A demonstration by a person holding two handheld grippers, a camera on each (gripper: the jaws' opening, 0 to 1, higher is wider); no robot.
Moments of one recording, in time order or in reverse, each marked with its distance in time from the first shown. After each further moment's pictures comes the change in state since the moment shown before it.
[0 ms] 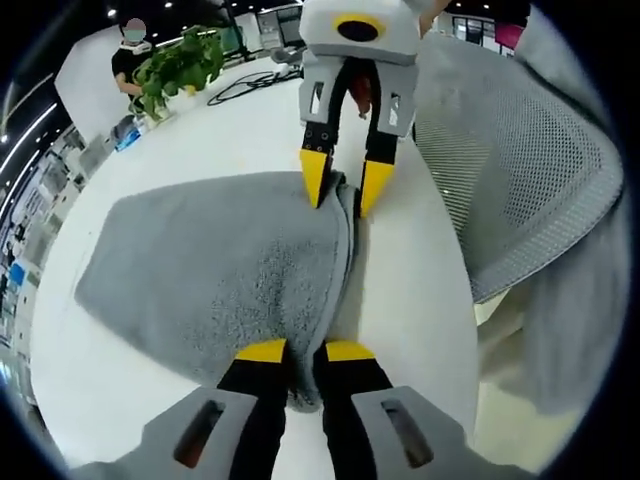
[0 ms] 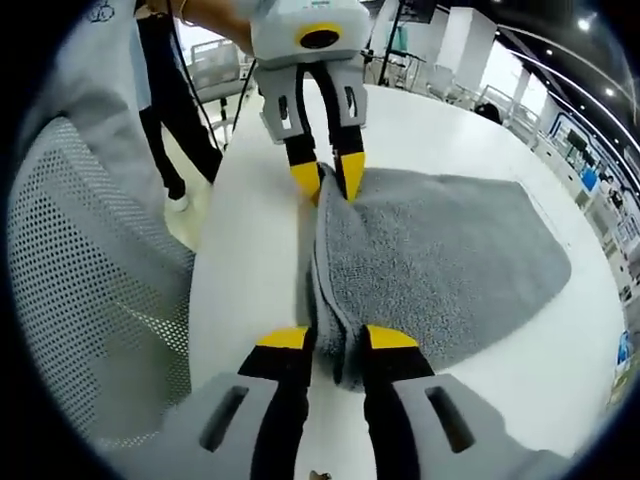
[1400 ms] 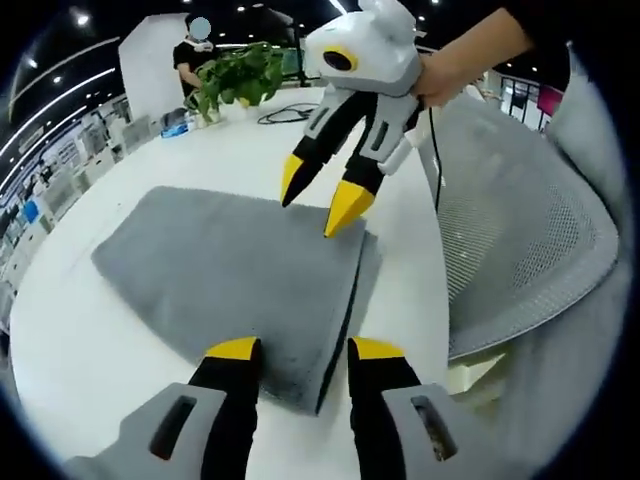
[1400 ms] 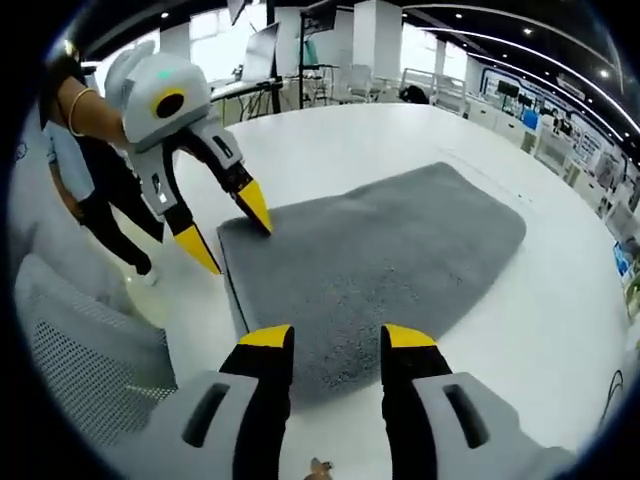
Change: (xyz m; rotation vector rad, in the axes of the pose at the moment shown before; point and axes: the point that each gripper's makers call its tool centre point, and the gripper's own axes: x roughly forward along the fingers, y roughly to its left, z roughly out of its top) left arm -0.021 -0.011 0.013 -0.244 -0.139 0.069; right arm -0.021 -0.041 0.018 0.331 -0.093 -0.133
